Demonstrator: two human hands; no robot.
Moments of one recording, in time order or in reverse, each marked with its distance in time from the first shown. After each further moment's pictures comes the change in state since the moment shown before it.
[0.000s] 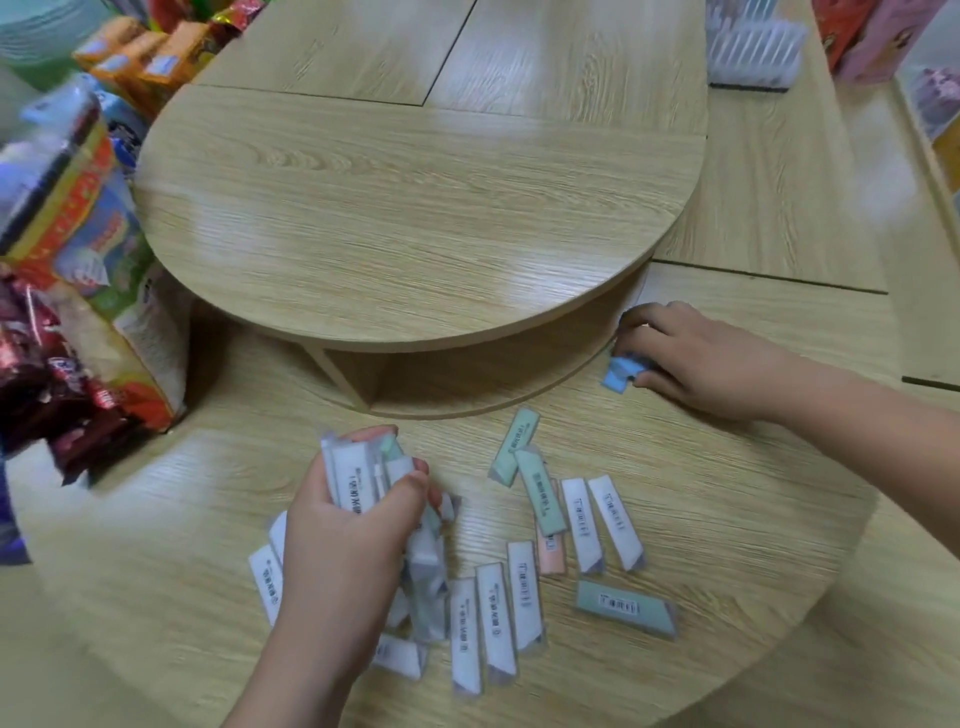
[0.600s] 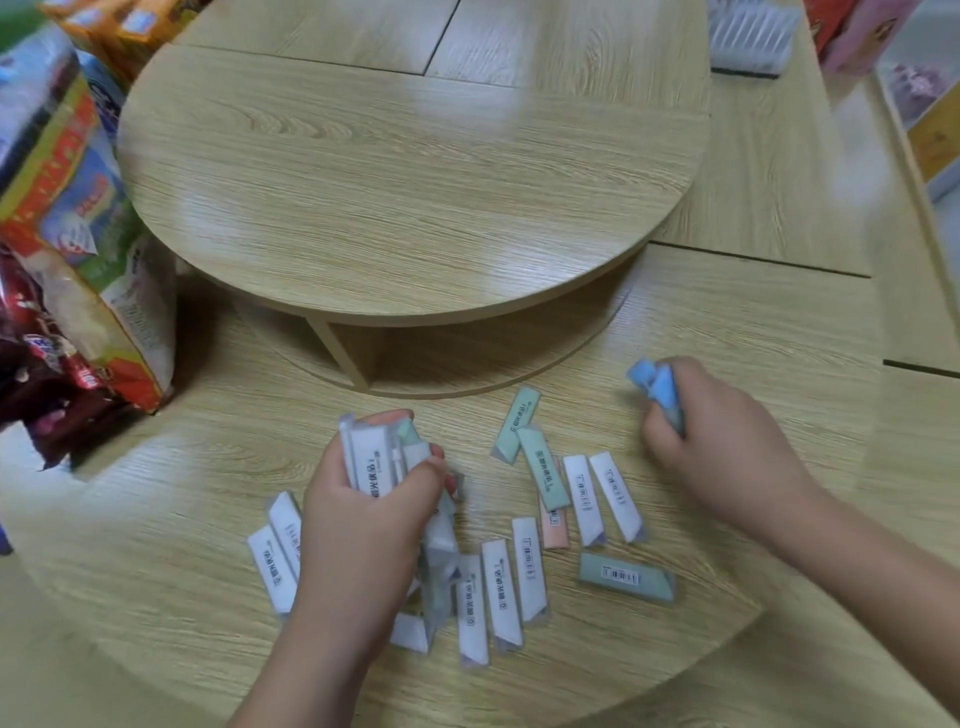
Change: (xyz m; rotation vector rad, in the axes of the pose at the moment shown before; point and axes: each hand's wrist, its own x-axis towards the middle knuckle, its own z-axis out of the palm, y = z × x) left_hand -0.004 -0.002 -0.002 -0.014 -0.065 -0.018; right_hand -0.051 -0.116 -0.001 0.204 0.253 0.621
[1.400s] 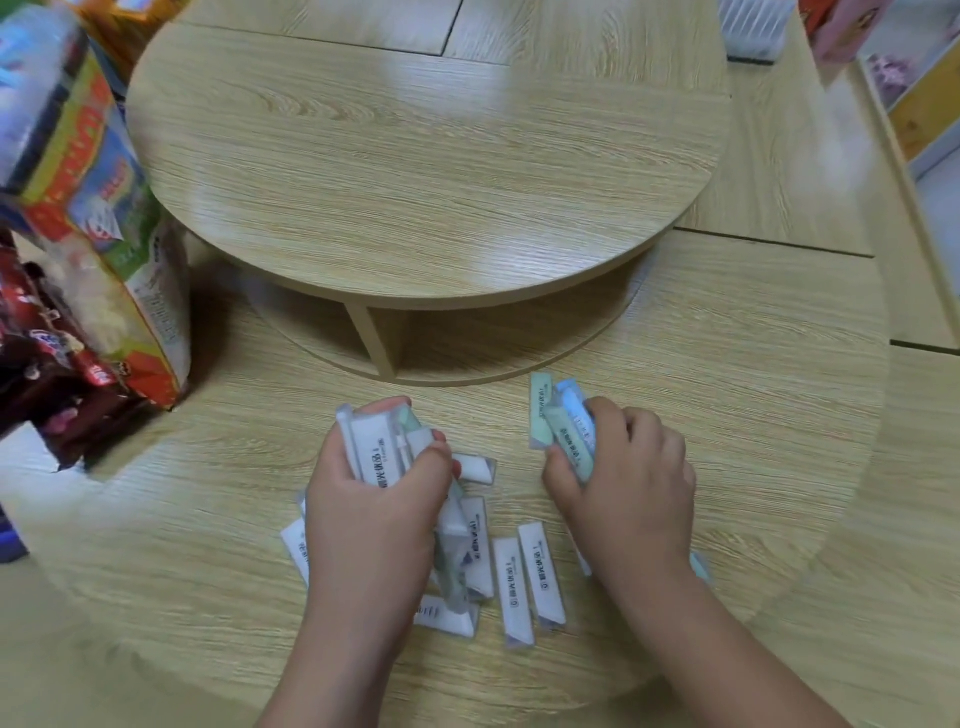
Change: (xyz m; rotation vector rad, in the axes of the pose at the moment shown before) left_hand -0.001 0.005 -0.024 0.013 0.055 -0.010; right_hand -0.049 -0.099 0.071 -0.096 0.173 0.266
